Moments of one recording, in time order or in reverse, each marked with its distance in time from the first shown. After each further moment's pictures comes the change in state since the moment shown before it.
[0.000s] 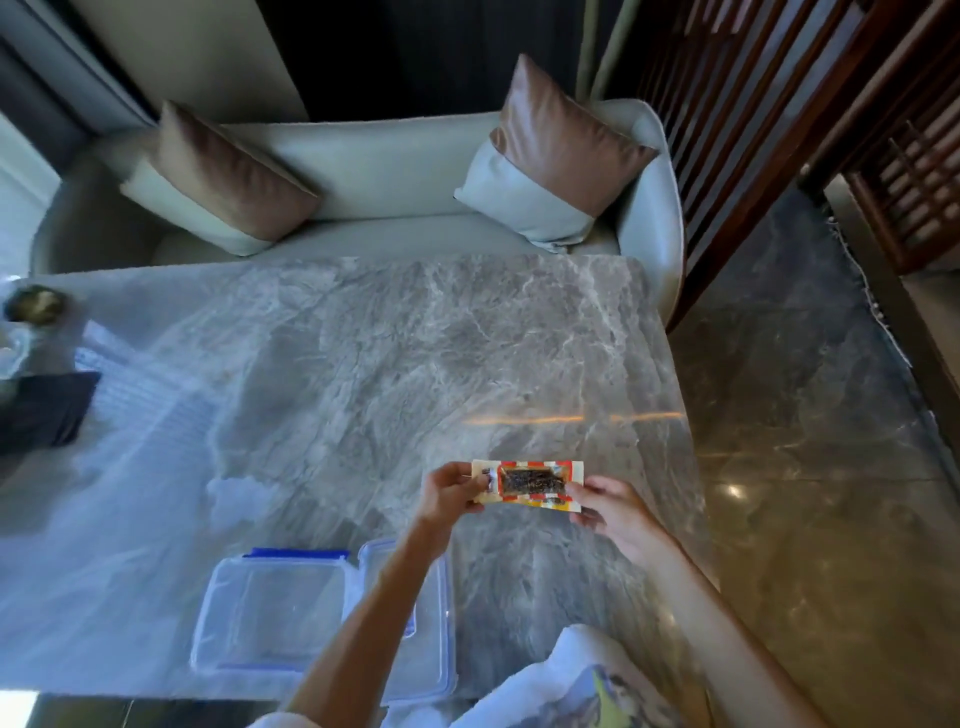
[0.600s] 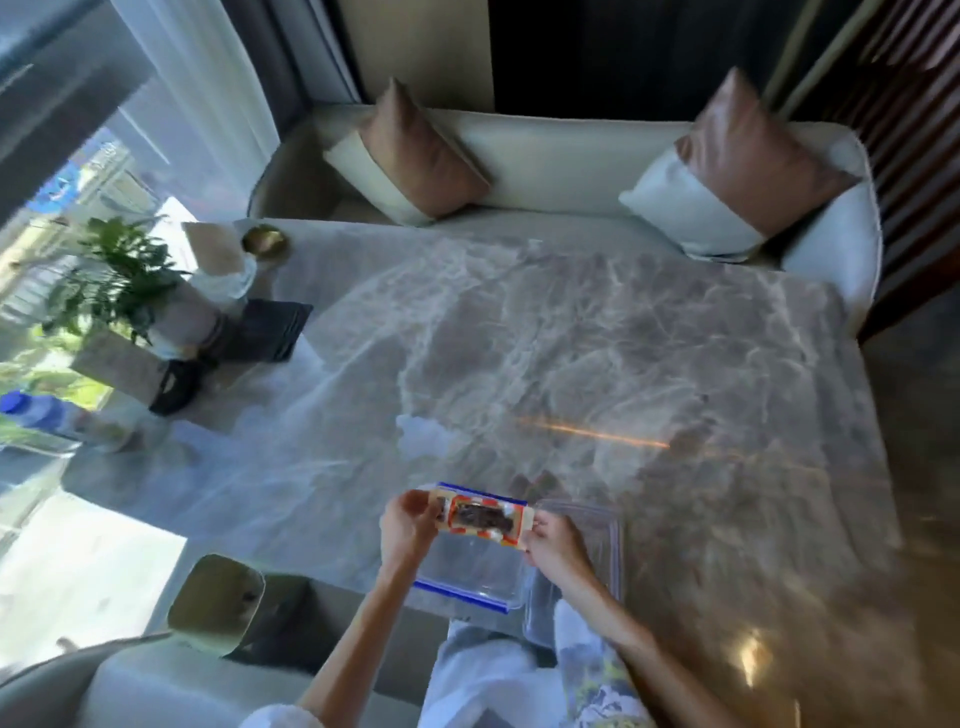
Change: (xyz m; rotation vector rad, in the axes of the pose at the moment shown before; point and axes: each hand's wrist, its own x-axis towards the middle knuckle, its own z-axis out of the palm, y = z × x) left_hand -0.095 -0.052 -0.292 0.284 0.515 -0.029; right_hand -0.035 0.131 0.320 -0.644 0.014 -0.068
